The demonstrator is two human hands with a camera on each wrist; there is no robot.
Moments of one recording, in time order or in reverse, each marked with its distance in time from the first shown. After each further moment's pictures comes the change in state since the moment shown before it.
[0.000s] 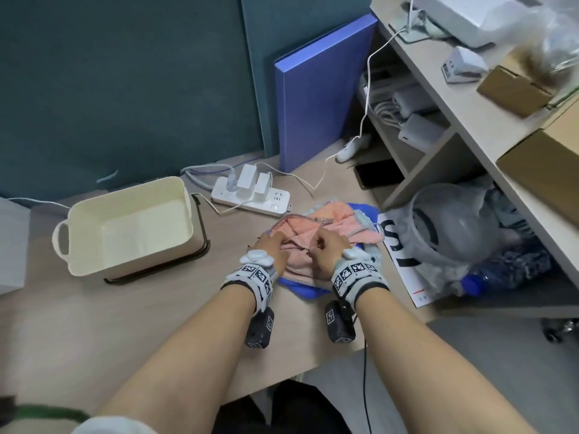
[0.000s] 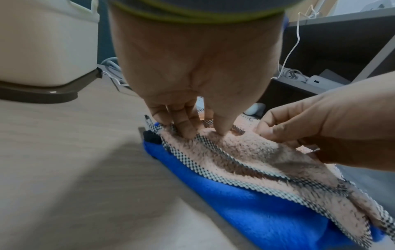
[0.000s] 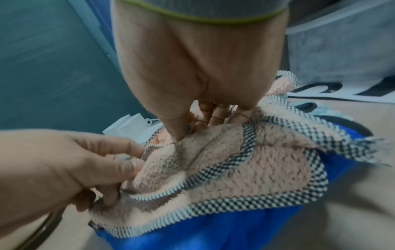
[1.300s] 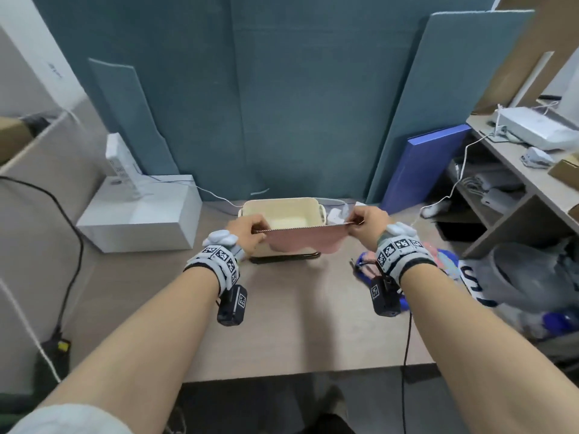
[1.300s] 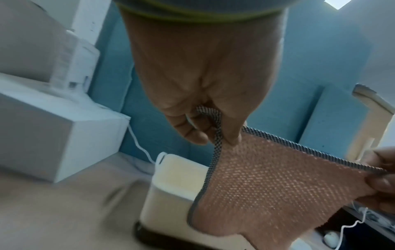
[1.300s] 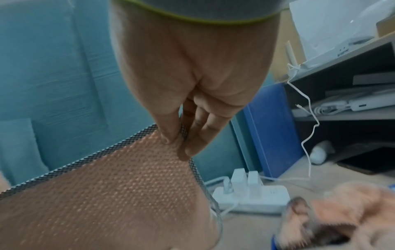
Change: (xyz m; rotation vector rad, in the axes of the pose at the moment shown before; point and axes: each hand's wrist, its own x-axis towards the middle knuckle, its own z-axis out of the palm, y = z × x) left_hand -0.247 -0.255 -0.173 -0.404 0.515 -0.024; right_hand -0.151 -0.241 0.002 -0.110 0.165 -0.421
